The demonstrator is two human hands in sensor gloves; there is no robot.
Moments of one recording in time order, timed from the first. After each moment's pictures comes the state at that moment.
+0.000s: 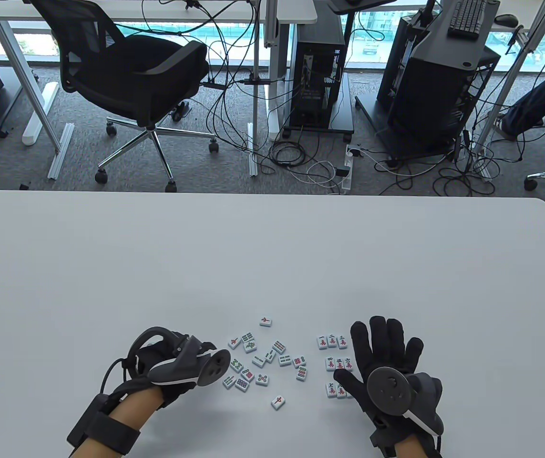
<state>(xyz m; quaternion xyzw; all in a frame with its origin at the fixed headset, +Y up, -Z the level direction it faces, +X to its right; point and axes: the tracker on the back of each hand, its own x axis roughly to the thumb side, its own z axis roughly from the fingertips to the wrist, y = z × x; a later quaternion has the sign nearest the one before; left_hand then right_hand) -0.134 -0.725 -0.282 -0.02 -0.26 -0.16 0.95 0.198 -0.719 -0.243 0.12 -0.05 0.98 0.13</state>
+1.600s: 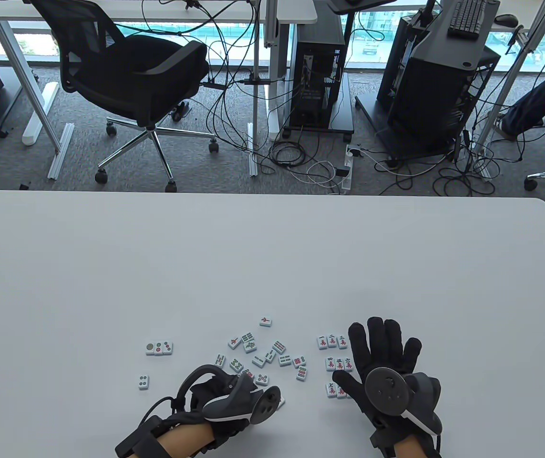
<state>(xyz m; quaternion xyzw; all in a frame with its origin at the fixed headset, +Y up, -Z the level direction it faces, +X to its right) -0.067 -0.766 -0.237 -0.09 -0.28 -0.11 0.95 0.196 -0.720 -0.242 0.13 -0.05 0.98 0.13</state>
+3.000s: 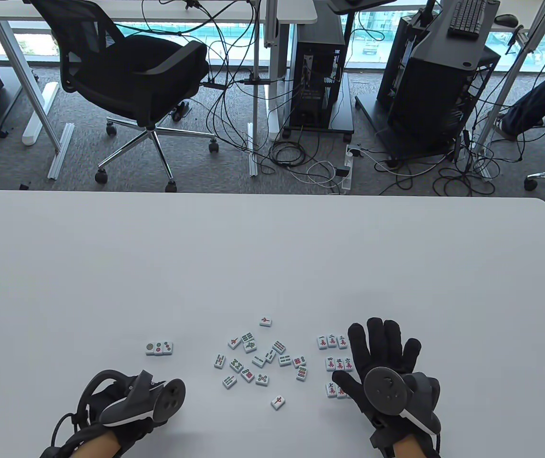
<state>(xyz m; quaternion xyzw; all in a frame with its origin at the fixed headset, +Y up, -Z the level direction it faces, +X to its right) -0.204 -0.743 -0.224 -0.11 -0.19 -0.12 0.97 0.195 -0.721 -0.242 0.12 -0.04 0.98 0.12</state>
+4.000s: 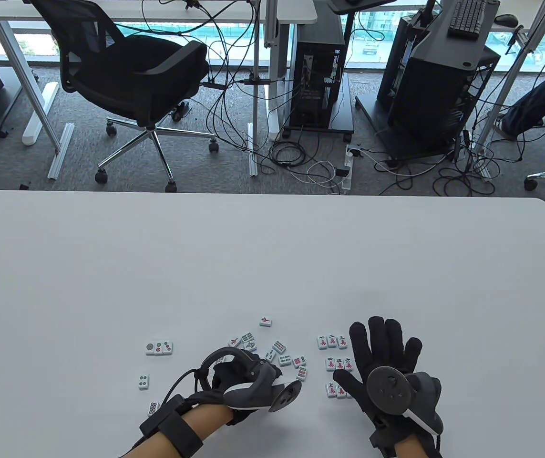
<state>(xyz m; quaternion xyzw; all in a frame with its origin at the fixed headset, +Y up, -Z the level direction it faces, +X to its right) -0.031 -0.755 -0.258 0.02 -0.31 -0.15 0.94 0.198 -0.721 -0.243 0.12 -0.05 0.98 0.13</state>
